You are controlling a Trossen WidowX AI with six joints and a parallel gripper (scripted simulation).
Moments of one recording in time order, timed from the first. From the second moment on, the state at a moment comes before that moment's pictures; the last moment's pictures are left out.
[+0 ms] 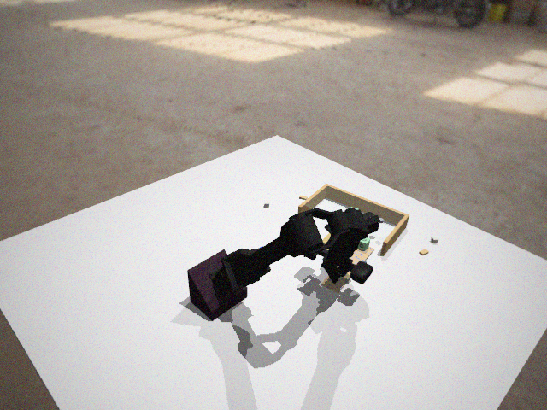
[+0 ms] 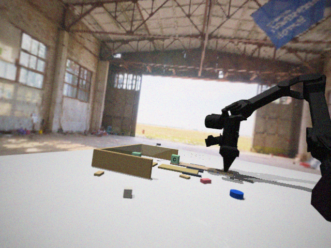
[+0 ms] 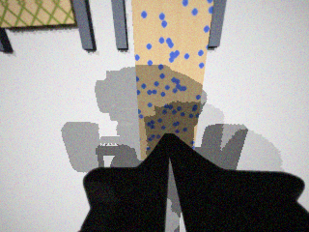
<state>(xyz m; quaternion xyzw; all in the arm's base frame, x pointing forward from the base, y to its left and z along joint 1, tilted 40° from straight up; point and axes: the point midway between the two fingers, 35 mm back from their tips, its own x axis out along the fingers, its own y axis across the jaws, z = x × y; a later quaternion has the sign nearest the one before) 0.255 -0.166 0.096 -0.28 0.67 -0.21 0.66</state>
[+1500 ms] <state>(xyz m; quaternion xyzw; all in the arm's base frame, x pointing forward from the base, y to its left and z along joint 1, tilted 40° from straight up) 0.236 -0.140 0.124 -0.29 0.69 -0.20 0.64</state>
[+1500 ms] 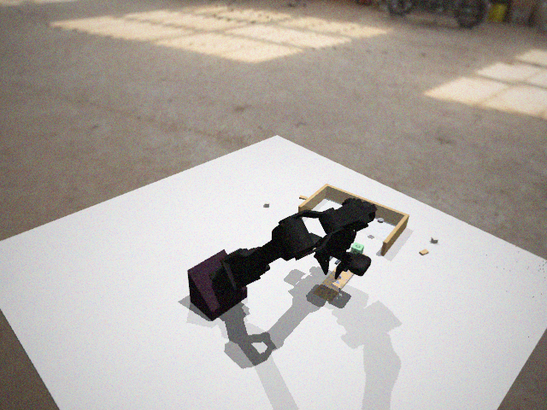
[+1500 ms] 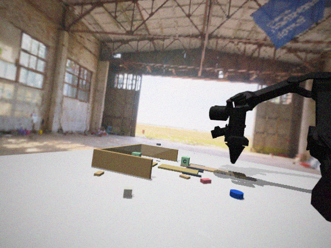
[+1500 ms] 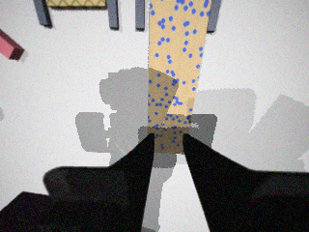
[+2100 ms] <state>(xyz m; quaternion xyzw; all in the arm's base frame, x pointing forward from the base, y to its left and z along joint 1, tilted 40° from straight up) 0.297 -0.127 0.118 -0.29 0.69 -0.19 0.64</state>
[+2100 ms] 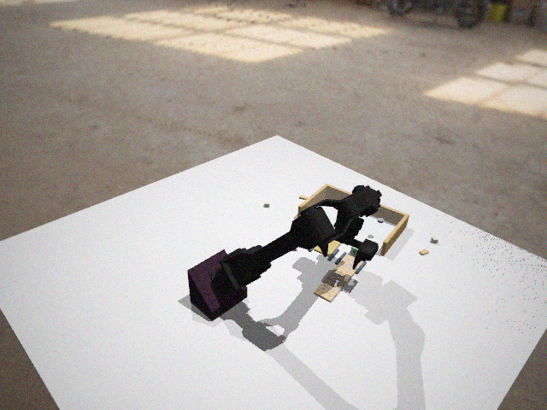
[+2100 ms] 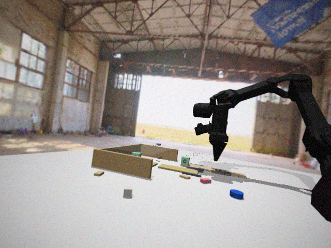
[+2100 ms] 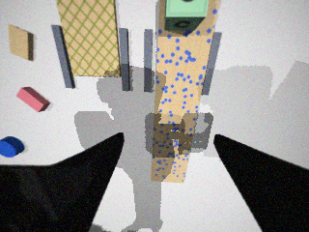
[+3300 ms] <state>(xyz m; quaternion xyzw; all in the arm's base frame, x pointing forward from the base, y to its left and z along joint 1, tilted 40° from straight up) 0.407 -0.111 0.125 -0.29 0.68 -0.19 0.64</state>
